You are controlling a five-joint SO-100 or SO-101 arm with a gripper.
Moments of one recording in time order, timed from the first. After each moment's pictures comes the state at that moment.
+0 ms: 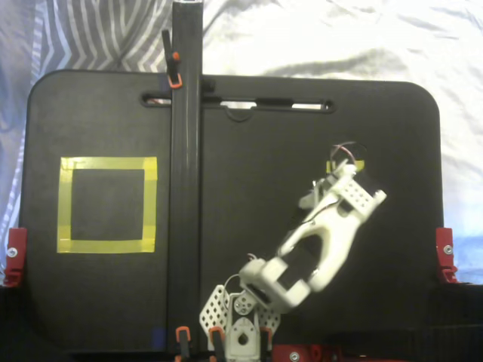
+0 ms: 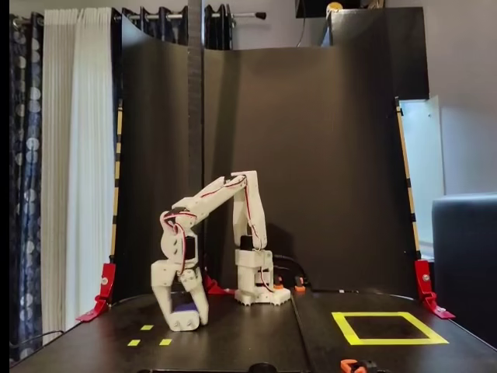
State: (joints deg) arm 41.9 88.8 111.3 65.5 -133.1
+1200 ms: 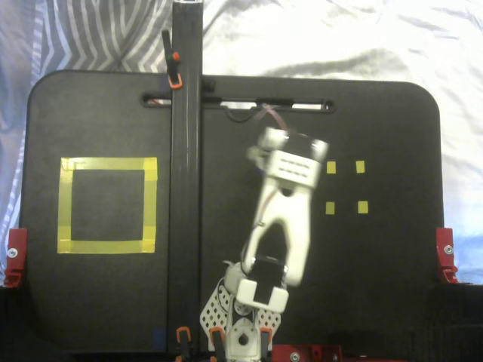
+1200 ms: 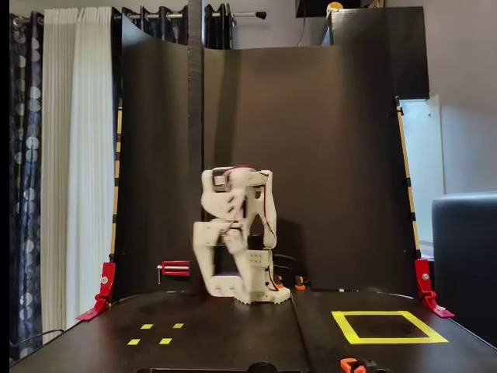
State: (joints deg) arm 11.4 95.6 101.2 76.5 -94.8
